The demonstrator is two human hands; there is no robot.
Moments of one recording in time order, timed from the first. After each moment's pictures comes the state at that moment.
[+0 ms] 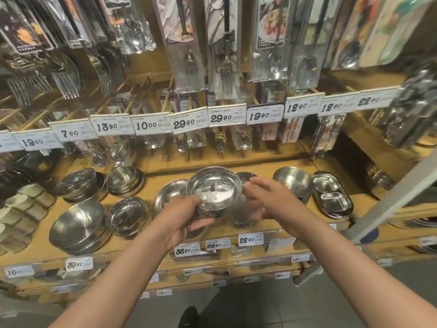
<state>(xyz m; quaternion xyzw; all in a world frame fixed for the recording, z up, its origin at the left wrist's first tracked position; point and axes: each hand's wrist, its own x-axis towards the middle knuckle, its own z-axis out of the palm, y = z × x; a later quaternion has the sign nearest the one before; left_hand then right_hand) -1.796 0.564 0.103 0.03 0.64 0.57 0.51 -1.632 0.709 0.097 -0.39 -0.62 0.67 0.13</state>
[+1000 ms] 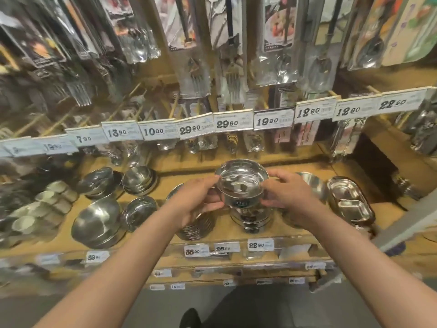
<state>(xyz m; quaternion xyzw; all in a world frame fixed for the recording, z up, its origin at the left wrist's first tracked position) -1.809 0.603 0.121 0.11 0.68 0.55 0.47 -1.646 0.745 0.107 -0.39 -0.61 0.67 0.16</state>
